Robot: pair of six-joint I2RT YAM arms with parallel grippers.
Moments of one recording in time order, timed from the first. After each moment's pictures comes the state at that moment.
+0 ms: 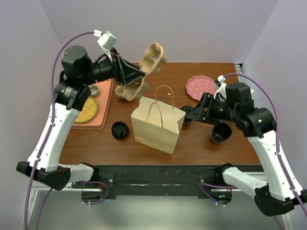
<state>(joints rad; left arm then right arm) -0.33 1.29 1.67 -0.38 0.76 -0.36 0.37 1.01 1.42 -1.12 -0.33 0.65</state>
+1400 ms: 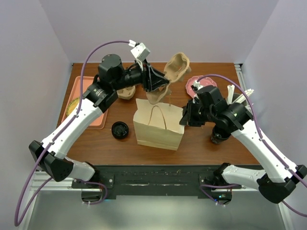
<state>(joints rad) -0.61 1.40 1.55 -0.15 0.58 -0.27 0.67 1.12 1.36 -1.05 -0.07 0.65</state>
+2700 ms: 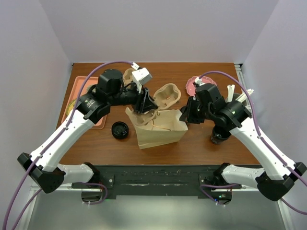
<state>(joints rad) -0.65 1.26 1.43 -0.56 0.53 -0.07 0.67 1.14 1.37 -1.03 0.02 0.73</state>
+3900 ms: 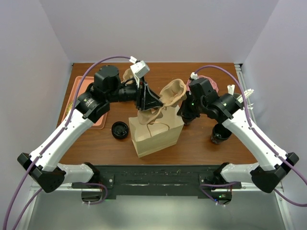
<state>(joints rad) -0.65 1.26 1.47 -0.43 0.66 -0.25 0.66 1.26 1.45 -1.02 0.06 0.73</state>
